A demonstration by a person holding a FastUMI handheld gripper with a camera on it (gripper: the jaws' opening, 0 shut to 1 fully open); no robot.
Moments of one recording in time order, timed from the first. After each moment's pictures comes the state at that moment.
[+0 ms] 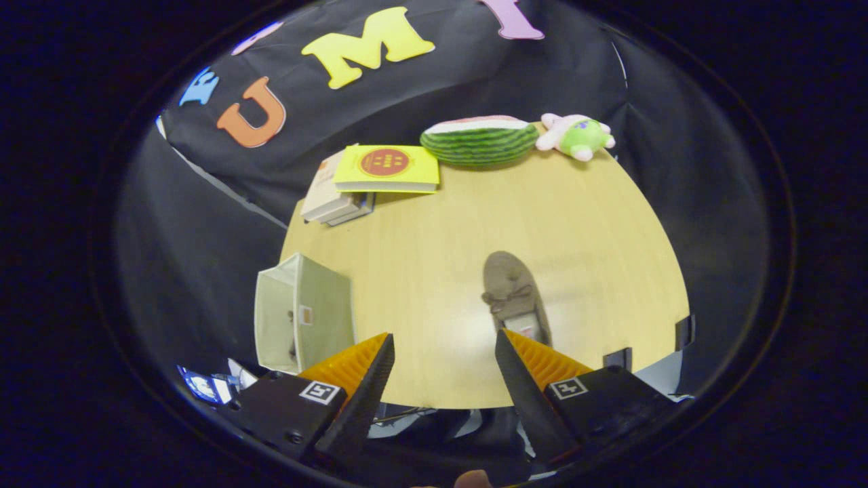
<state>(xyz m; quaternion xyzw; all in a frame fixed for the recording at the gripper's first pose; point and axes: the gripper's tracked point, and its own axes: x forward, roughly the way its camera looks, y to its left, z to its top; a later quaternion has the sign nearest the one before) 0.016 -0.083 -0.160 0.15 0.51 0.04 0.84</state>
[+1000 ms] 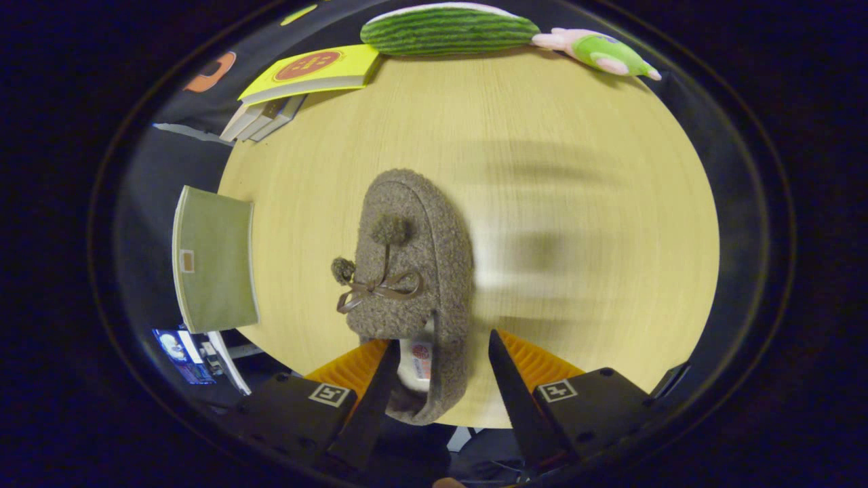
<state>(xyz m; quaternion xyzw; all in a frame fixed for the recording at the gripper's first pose) 0.043 -0.152 -0.345 0.09 0.68 0.09 0.72</state>
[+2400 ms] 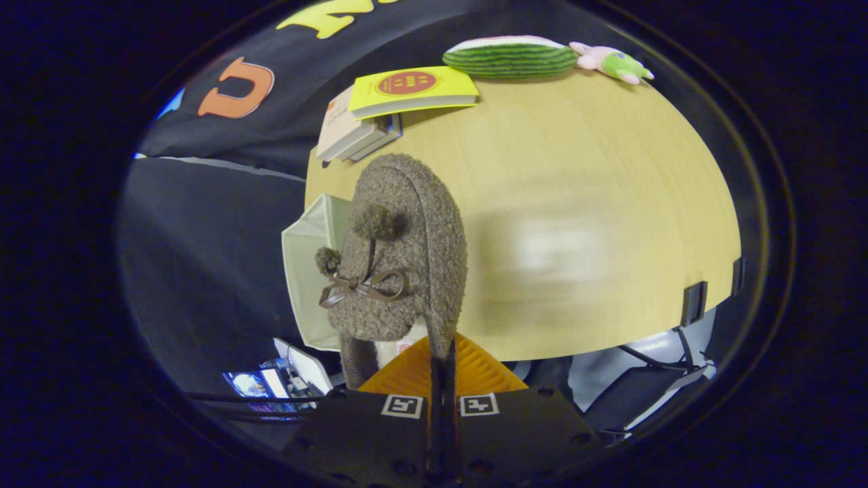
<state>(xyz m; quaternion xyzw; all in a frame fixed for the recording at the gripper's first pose) -0.005 0.085 -0.172 0.22 0.63 0.10 0.73</state>
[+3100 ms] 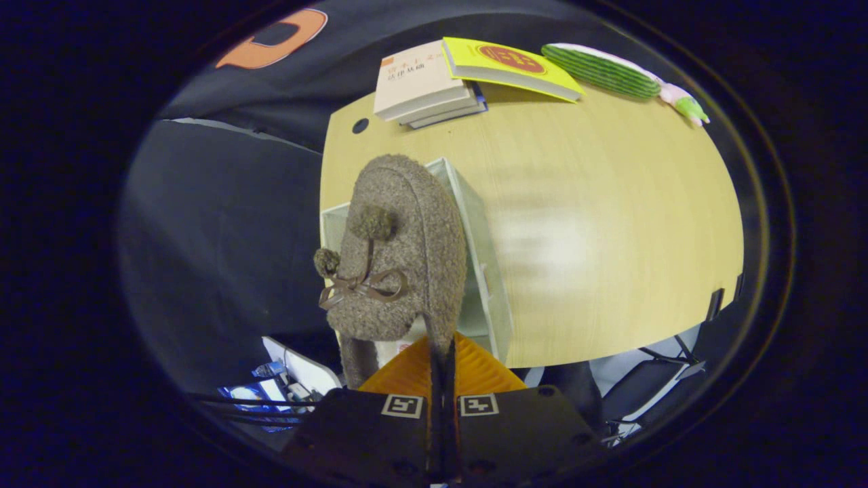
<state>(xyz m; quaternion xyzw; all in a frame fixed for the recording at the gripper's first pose) 0.029 0.272 -0.192 0.15 0.68 0.07 0.71</state>
